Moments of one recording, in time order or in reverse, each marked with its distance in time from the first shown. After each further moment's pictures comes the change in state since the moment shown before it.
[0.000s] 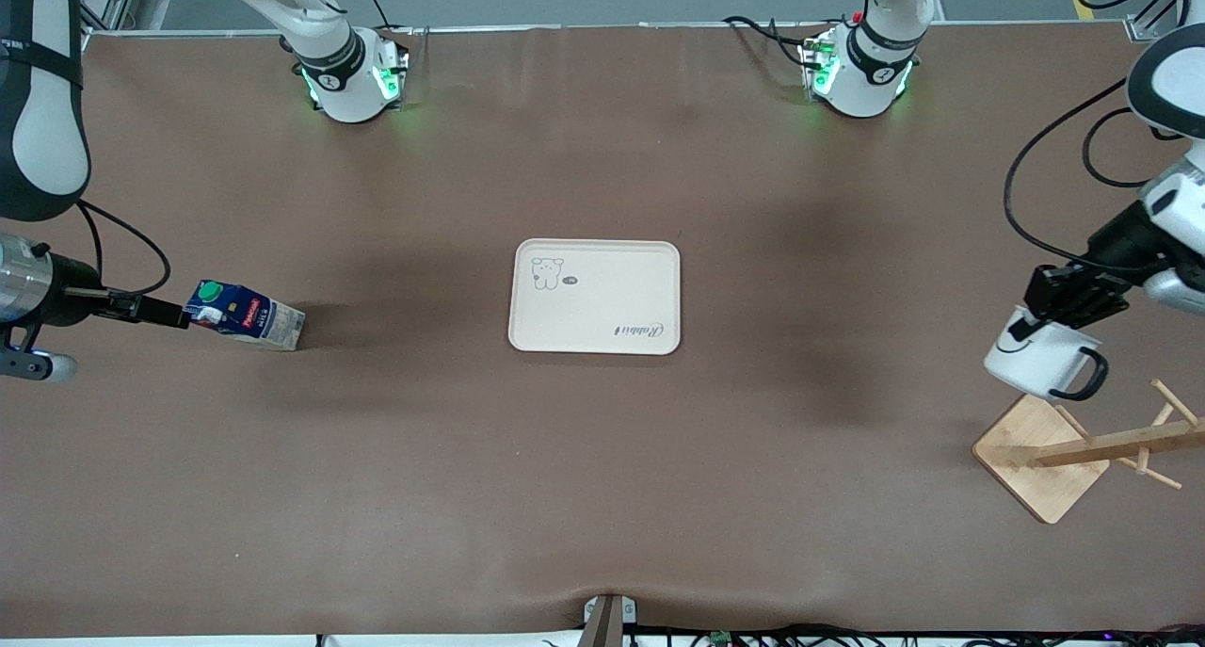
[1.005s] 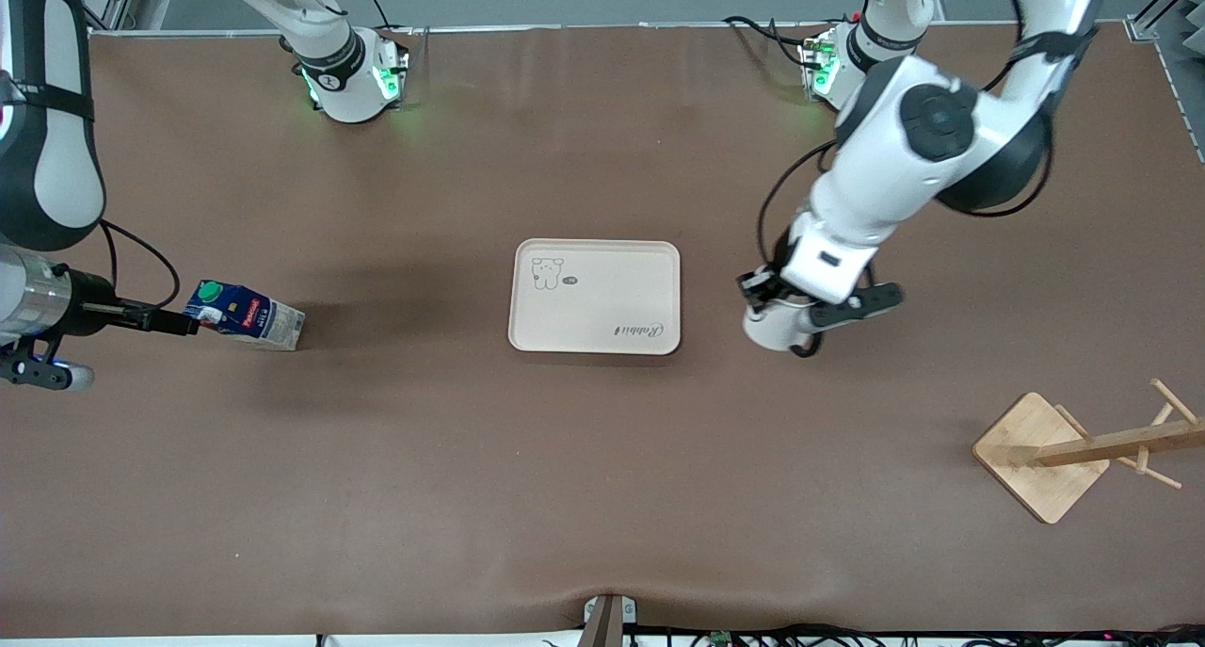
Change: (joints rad) left arm -0.289 0.322 -0.339 0.255 0.581 -0.122 -1.258; right arm -0.034 0.033 -0.004 -0.099 -0.001 0.102 0.001
